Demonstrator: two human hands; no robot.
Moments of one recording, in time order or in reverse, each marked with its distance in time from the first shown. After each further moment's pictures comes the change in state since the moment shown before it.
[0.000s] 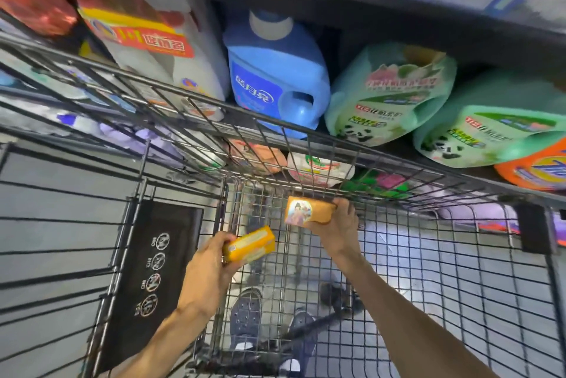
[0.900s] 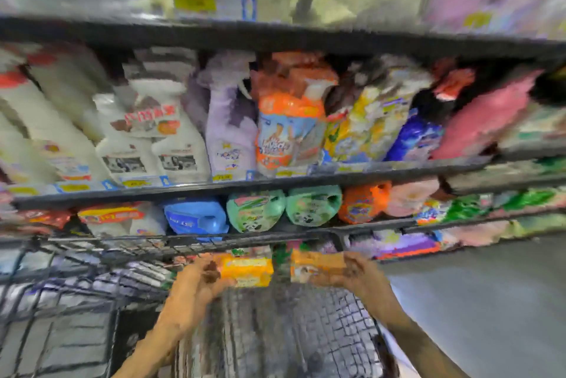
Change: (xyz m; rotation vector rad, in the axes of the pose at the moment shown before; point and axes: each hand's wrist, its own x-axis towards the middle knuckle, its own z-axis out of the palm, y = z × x) left_hand -0.090 0.237 -0.133 -0.217 -0.225 0.414; right_hand -0.241 0.010 -0.325 0.688 0.103 -0.128
